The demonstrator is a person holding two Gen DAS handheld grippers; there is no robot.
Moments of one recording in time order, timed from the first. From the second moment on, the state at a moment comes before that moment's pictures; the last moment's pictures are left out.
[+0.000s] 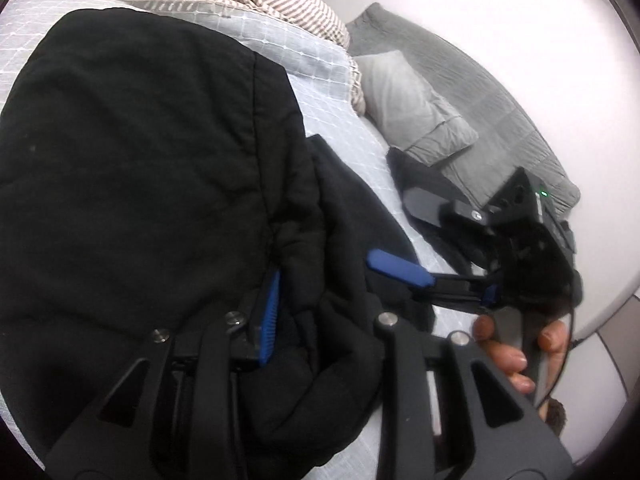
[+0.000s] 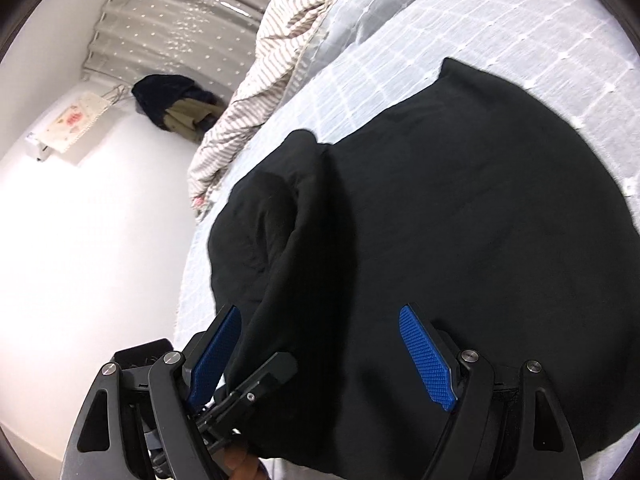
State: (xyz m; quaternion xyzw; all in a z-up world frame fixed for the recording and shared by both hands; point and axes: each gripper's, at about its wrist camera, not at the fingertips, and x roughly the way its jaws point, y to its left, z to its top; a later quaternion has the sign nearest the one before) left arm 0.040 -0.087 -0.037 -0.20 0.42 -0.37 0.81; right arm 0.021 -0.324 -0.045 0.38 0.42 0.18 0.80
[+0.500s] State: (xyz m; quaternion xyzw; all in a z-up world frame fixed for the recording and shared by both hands) left arm -0.004 -0.038 0.016 -0.16 0.42 -0.41 0.79; right arm 0.073 -0.288 -0.056 0.41 0.44 0.22 0.77
